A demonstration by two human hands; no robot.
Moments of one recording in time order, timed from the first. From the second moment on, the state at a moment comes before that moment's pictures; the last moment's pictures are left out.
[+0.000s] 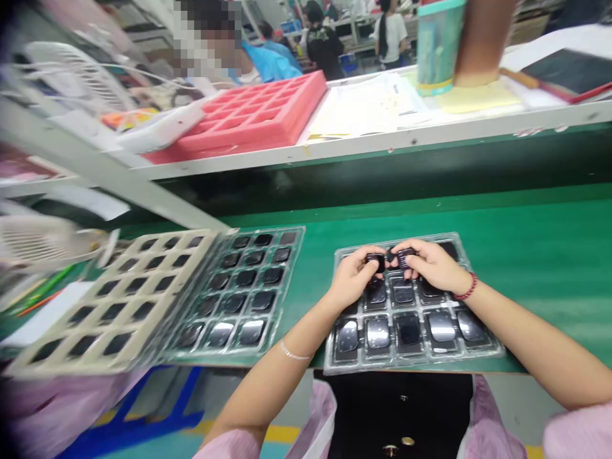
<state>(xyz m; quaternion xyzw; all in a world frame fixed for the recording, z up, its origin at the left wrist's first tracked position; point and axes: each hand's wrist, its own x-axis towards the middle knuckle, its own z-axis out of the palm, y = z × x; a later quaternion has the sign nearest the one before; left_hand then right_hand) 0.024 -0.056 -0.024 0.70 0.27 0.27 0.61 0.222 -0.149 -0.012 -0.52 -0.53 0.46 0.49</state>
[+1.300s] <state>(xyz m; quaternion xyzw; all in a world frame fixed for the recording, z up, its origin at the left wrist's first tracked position) 0.024 -0.053 -0.025 0.69 0.28 0.28 0.60 0.223 -0.152 -0.009 -0.53 -0.56 0.43 0.47</state>
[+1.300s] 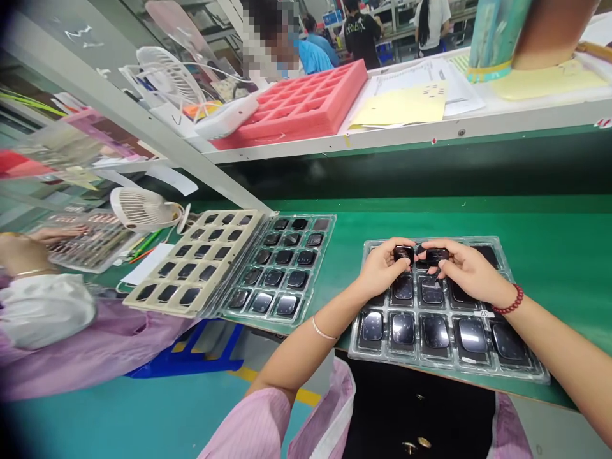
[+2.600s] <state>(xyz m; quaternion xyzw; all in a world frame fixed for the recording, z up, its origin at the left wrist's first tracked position) 0.024 -0.051 -0.032 0.69 0.24 0.29 0.62 0.223 -0.153 -0.007 -0.56 -0.57 0.40 0.46</state>
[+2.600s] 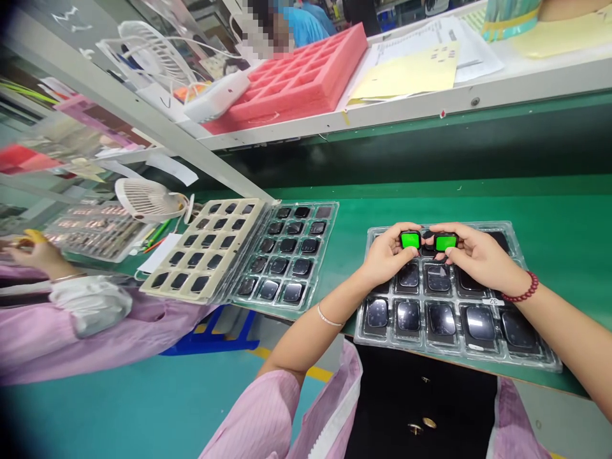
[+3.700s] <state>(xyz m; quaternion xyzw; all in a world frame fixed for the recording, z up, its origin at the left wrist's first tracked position) 0.024 -0.052 -0.027 0.65 0.24 0.30 0.66 0.228 -0.152 -0.006 -0.55 -0.55 0.43 0.45</state>
